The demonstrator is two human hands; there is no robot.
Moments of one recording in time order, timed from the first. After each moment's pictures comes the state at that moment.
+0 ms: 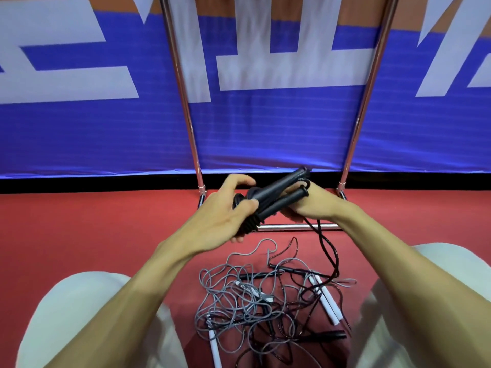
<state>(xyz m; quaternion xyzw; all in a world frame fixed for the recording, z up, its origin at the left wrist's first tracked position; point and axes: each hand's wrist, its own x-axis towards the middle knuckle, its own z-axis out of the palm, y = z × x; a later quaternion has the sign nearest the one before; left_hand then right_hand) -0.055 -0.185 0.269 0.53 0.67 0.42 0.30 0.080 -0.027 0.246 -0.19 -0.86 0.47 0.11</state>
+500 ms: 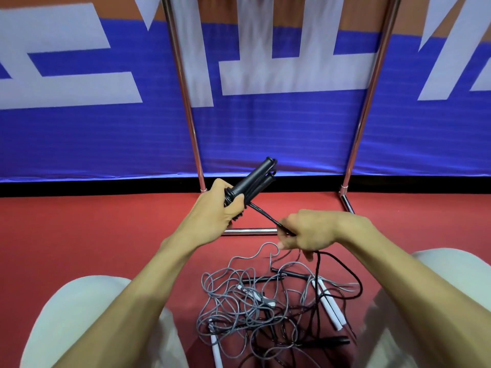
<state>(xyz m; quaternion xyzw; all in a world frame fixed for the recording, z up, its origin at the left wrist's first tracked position) -0.079 -0.173 0.254 0.50 0.76 0.37 0.19 0.084 -0.045 0.248 -0.21 -0.93 0.23 -0.20</state>
